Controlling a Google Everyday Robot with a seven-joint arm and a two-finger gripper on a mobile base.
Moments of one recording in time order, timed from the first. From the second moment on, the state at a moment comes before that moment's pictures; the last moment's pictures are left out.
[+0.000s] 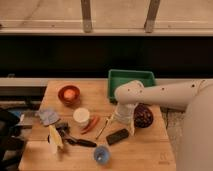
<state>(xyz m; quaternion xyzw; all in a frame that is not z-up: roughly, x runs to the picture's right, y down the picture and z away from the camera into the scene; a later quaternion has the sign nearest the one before) 0.090 0.213 0.761 -0.28 0.32 0.76 0.49</state>
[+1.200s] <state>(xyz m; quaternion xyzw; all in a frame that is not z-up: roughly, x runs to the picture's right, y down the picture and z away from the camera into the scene) 0.085 0.260 0.807 -0.34 0.38 0.74 0.43</state>
